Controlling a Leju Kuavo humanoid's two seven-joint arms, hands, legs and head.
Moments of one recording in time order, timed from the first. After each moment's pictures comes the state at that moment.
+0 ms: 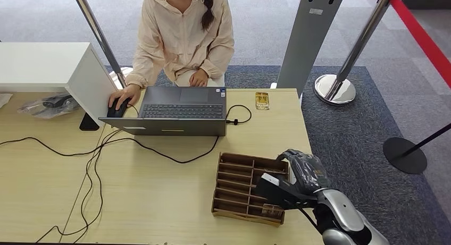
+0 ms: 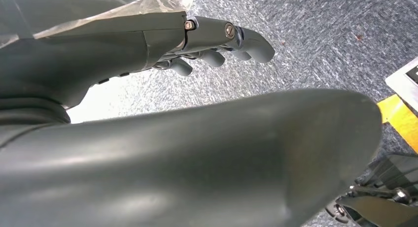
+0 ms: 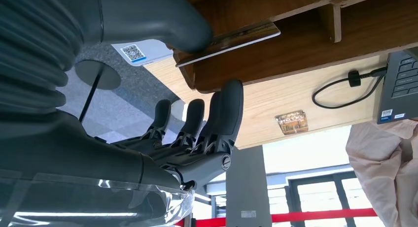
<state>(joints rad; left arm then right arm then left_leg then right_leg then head) -0.14 0.13 -1.13 -0.21 0.51 0.17 0.10 -0.10 -0.53 0.61 -1.74 0.79 0.01 0.48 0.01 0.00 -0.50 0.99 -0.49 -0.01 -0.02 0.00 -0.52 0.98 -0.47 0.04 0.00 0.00</state>
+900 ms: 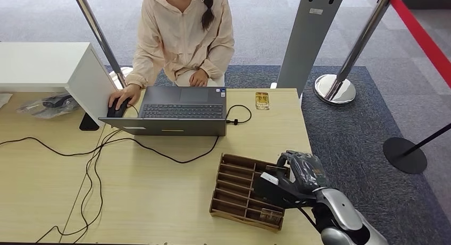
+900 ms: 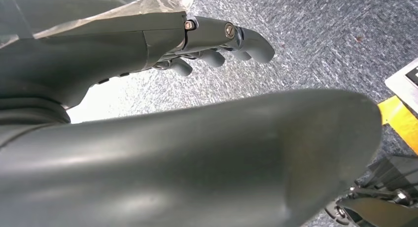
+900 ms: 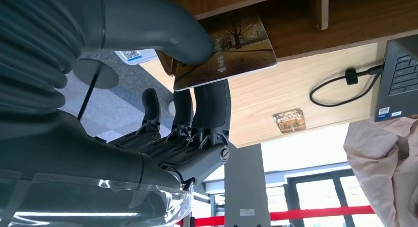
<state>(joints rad) -0.14 0.13 -1.13 -0.21 0.50 0.17 0.09 -0.10 -0.52 0.61 -1.73 0.80 0.00 0.47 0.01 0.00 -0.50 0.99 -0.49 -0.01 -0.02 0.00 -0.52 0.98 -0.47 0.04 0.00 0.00</state>
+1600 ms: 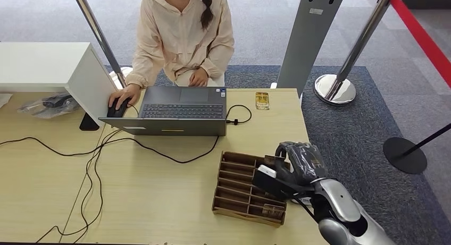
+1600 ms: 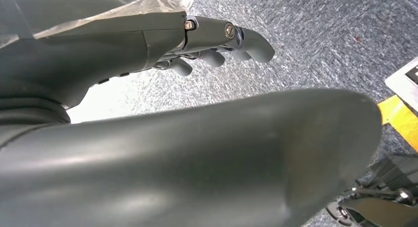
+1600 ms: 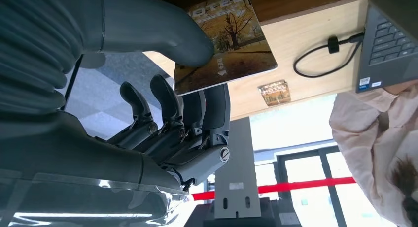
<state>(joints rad) -0.14 0.13 -1.13 -0.21 0.48 0.17 0.10 -0.17 -0.50 0.61 -1.72 0.85 0.00 0.44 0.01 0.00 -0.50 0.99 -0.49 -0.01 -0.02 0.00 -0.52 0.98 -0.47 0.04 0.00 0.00</state>
